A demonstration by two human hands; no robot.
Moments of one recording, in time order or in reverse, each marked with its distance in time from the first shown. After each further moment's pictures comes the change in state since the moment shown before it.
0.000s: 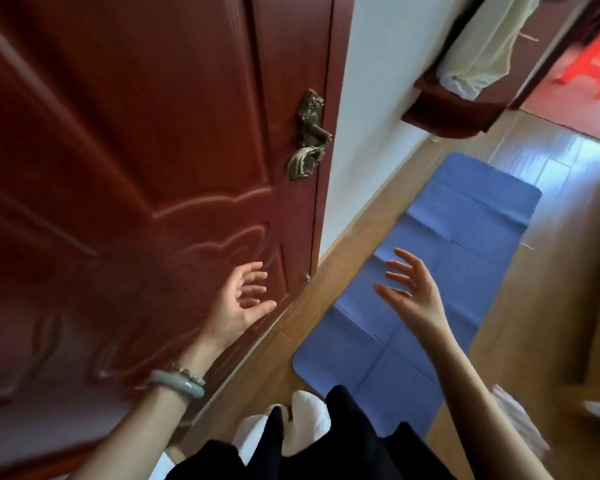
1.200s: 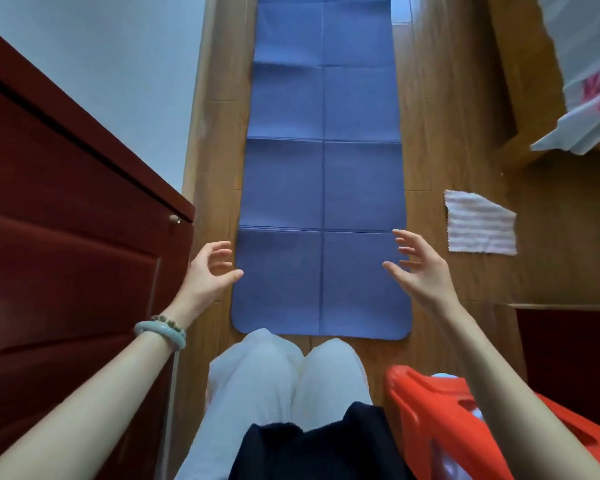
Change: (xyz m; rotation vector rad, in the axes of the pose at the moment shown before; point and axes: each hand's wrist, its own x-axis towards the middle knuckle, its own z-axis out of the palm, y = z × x) left_hand 0.132 -0.384 0.228 0.411 -0.545 -0.100; right_hand -0.100 0.461 -0.089 -0.234 0.512 0.315
